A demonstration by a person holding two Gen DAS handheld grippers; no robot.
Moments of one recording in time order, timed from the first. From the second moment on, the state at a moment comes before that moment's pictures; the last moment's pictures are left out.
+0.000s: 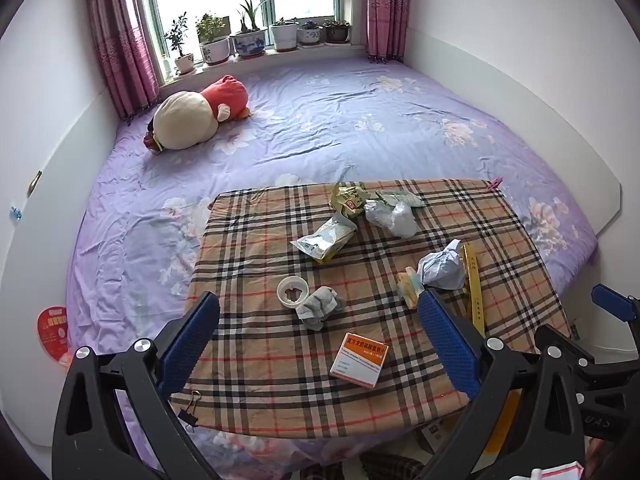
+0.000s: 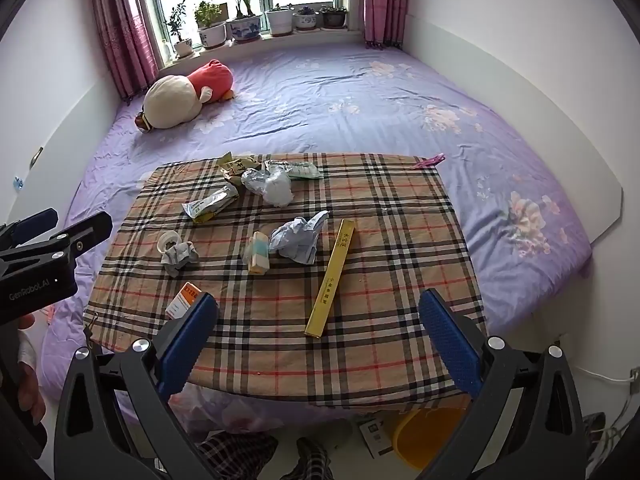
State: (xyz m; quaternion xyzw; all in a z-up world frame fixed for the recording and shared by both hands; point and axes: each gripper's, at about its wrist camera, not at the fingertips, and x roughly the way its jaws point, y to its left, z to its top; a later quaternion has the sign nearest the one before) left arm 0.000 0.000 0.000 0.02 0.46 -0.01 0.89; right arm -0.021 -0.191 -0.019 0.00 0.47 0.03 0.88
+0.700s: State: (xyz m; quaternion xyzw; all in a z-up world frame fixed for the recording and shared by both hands) left arm 0.000 0.007 0.006 0.02 0.45 -0.01 0.89; right arm -0.021 -0.190 -0.016 0.00 0.47 0.03 0.88
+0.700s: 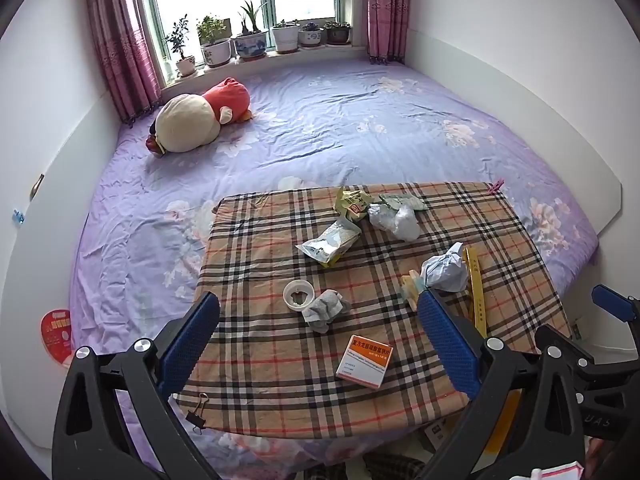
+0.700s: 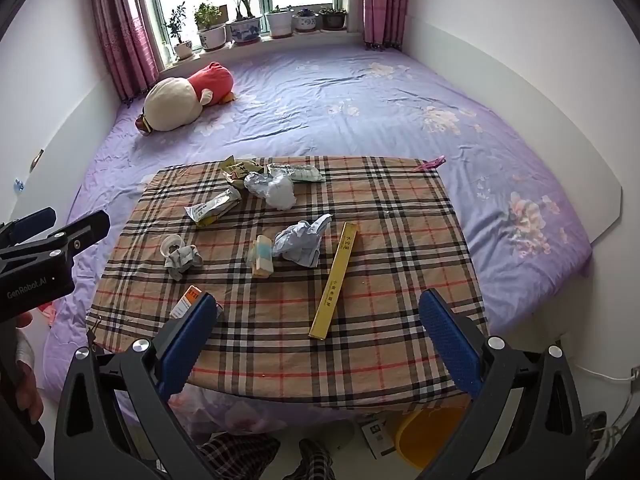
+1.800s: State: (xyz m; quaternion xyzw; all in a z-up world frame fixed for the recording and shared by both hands) left arm -0.007 0.012 0.009 0.02 0.45 0.00 0.89; right arm -0.028 -0.197 -0.008 0.01 0.46 0.01 0.89
